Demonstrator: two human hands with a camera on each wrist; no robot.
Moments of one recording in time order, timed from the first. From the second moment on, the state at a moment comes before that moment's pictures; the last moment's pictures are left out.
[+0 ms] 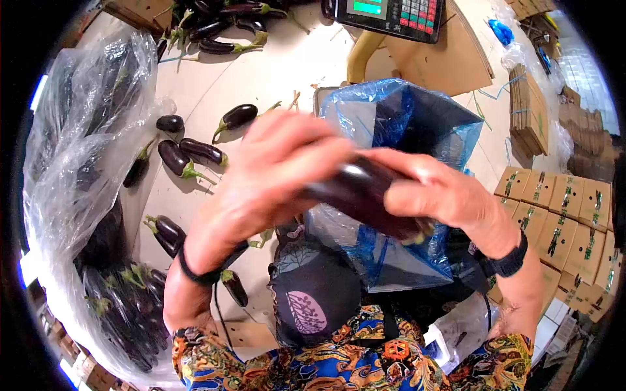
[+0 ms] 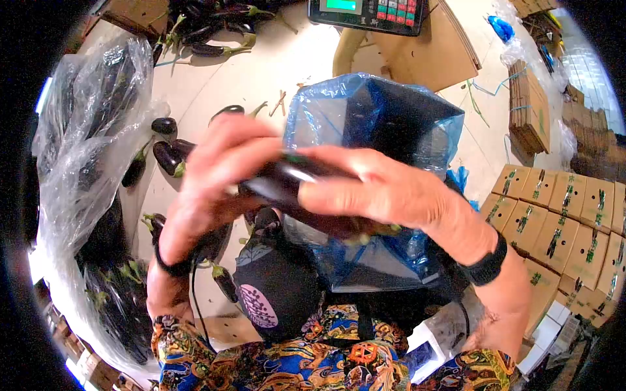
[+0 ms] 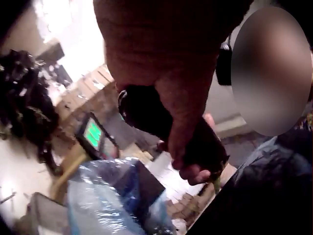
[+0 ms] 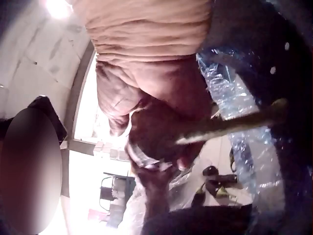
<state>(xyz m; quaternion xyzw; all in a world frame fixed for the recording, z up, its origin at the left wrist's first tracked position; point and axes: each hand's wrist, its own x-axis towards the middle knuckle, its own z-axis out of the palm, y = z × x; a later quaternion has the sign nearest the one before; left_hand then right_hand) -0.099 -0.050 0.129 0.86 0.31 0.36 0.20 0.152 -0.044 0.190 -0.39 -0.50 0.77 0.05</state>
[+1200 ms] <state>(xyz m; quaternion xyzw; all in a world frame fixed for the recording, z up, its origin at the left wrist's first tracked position) -0.225 -0.112 -0.020 0.15 0.52 0.53 0.66 0.214 -0.054 -0.024 -0.64 -0.34 0.68 0.16</state>
